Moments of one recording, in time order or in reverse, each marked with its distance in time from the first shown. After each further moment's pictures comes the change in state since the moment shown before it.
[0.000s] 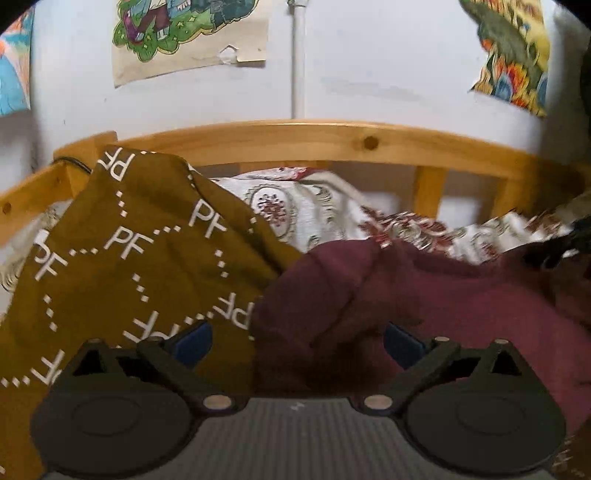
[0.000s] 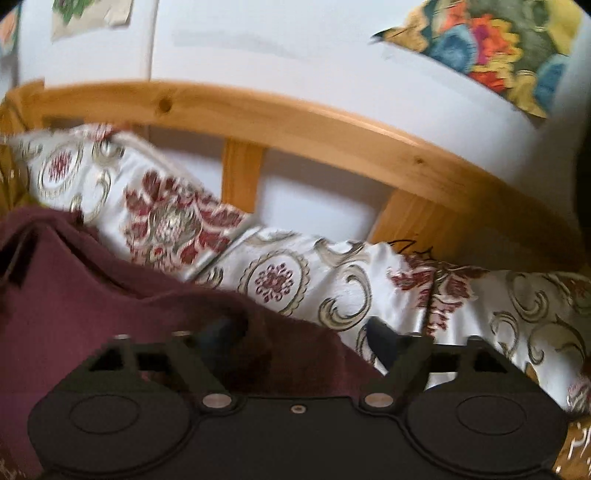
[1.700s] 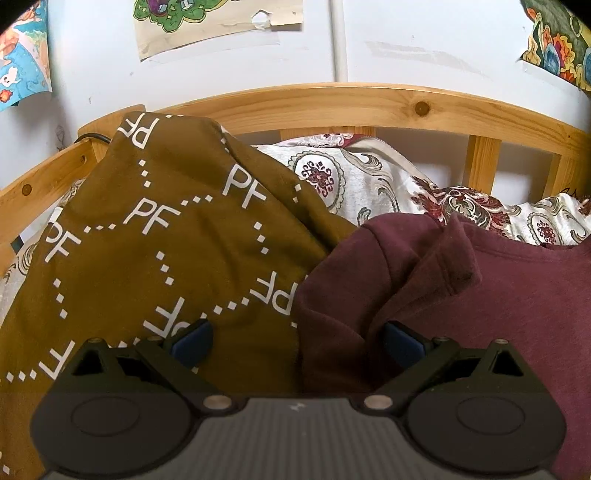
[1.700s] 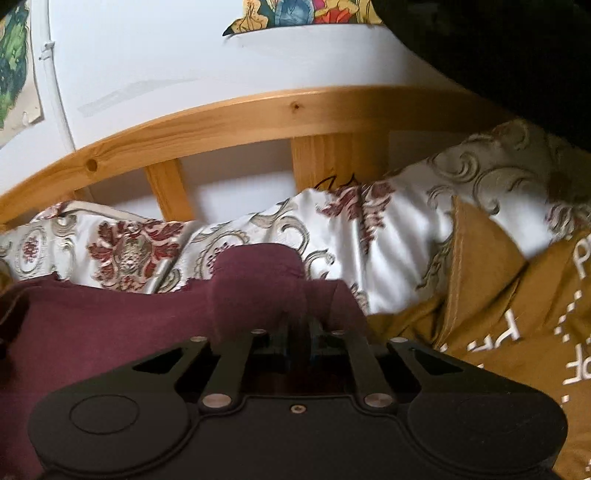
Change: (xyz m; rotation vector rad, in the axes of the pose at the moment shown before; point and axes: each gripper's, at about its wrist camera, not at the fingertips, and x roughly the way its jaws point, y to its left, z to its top) left arm 0.028 0.006 0.003 -0.021 0.089 0.125; right arm -0.019 -0.042 -0.074 0.407 -0.030 -0.002
